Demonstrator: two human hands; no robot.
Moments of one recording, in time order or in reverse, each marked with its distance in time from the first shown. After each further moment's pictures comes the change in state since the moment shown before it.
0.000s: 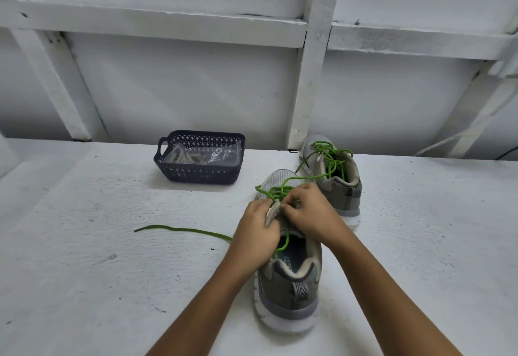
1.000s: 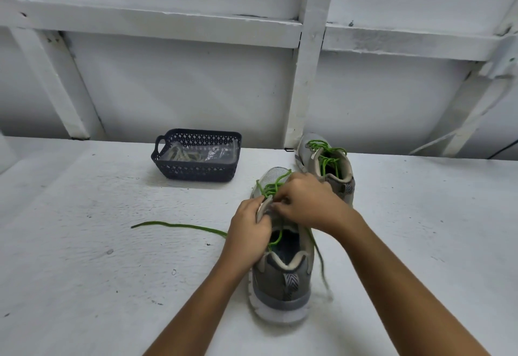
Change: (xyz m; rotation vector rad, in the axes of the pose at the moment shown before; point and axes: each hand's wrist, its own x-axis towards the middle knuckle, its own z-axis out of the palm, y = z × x) left_hand -0.009 0.004 0.001 -0.110 0.094 -0.071; right_hand -0.012 -0.034 -0.032 -0.546 -0.165 -0.119
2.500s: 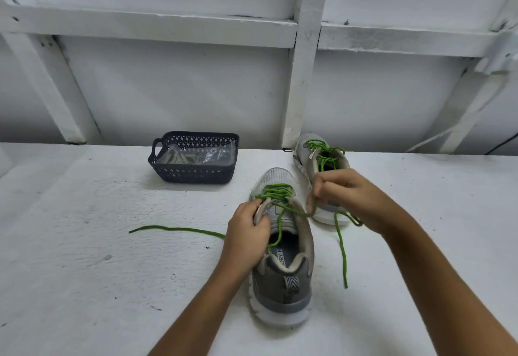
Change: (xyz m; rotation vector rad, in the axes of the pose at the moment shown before) left_hand -0.003 -0.002 0.001 -0.035 0.043 -0.013; right_hand -0.033 0.043 -0.024 0.948 0.041 -0.118
